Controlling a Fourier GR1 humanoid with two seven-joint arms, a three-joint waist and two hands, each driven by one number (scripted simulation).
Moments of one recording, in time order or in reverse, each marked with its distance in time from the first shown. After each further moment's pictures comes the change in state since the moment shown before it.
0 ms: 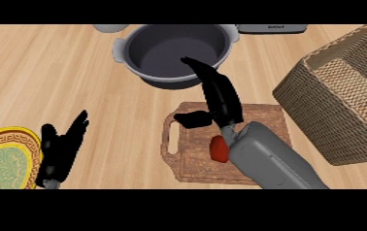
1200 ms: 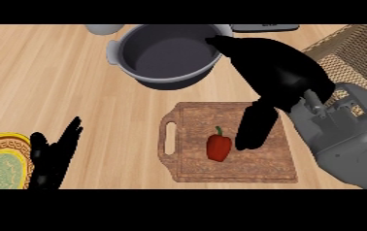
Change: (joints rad) left arm 0.074 0.007 0.035 -0.051 0.000 -0.002 -0.003; right arm -0.368 -0.385 -0.065 -0.414 -0.455 0.820 0.726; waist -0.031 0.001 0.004
